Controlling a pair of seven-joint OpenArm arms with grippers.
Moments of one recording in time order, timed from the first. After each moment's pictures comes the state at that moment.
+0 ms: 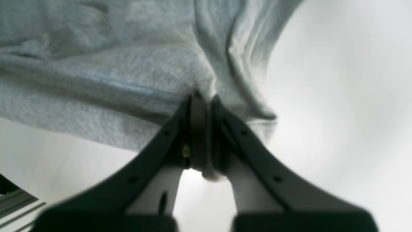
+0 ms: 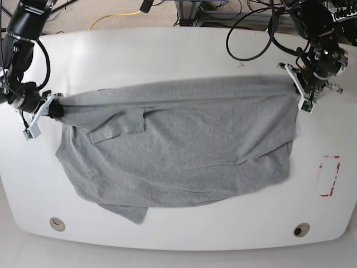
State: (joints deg) left arm 11.9 -6.6 -30.7 114.1 -5.6 -43.0 65.5; right arm -0.7 31.9 27.6 86.0 49.7 36.8 -73.8
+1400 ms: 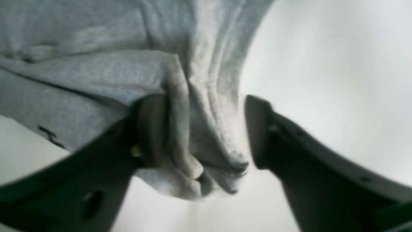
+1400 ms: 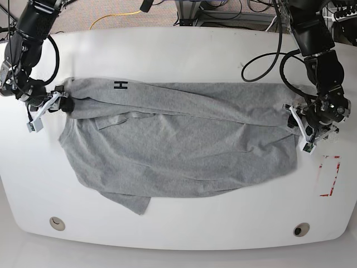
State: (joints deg) left arm -9.7 -16.1 -22.5 83.5 -3.7 -43.2 56.7; right arm -0.3 27.2 29.9 78.8 43.8 36.4 -69.3
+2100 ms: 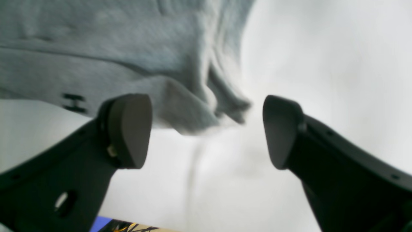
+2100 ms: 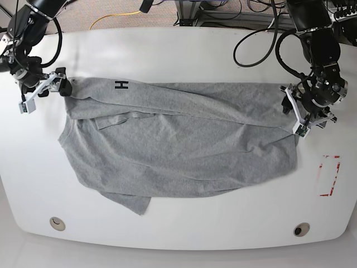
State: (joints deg) left arm 1.6 -14.9 -21.3 98.8 -4.3 -43.1 56.3; right arm -9.5 19.7 43.3 95.3 45.1 37.0 -76.2
